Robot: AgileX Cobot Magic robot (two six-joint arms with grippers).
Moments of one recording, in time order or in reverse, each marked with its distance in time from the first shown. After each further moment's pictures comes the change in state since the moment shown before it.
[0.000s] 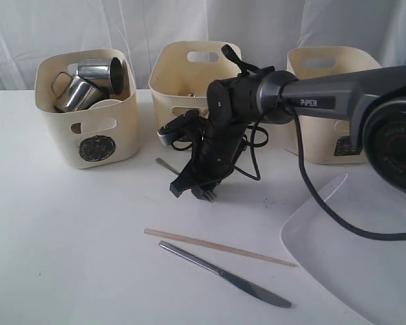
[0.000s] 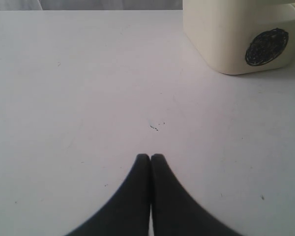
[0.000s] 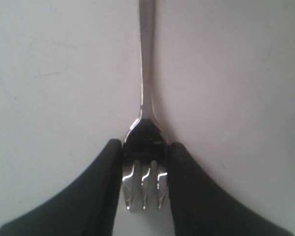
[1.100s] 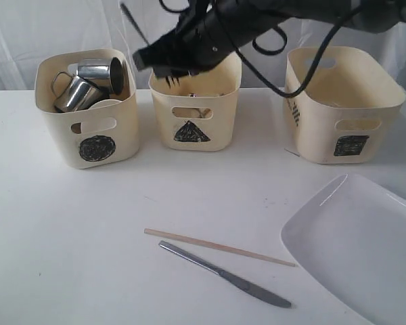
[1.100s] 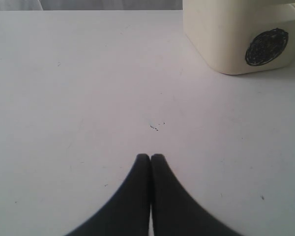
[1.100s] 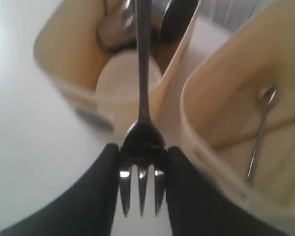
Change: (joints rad) left arm 0.000 0.000 0.000 0.000 0.000 0.000; right arm 0.000 -0.406 0.006 0.238 -0.236 -0.007
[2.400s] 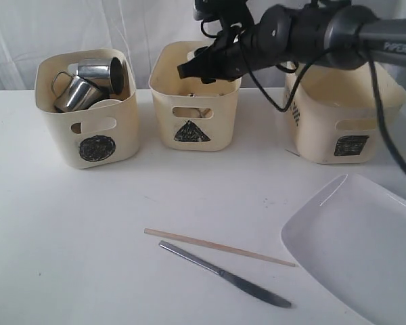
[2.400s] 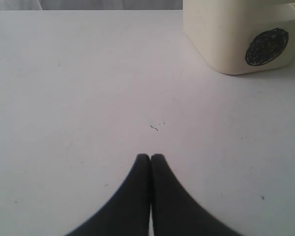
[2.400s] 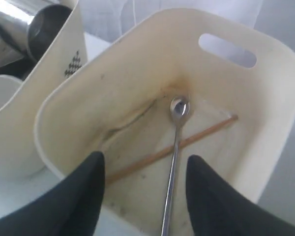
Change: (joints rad) left arm 0.000 0.000 0.000 0.000 0.000 0.000; right arm -0.126 0.180 0.000 -0.080 -0.244 0.000
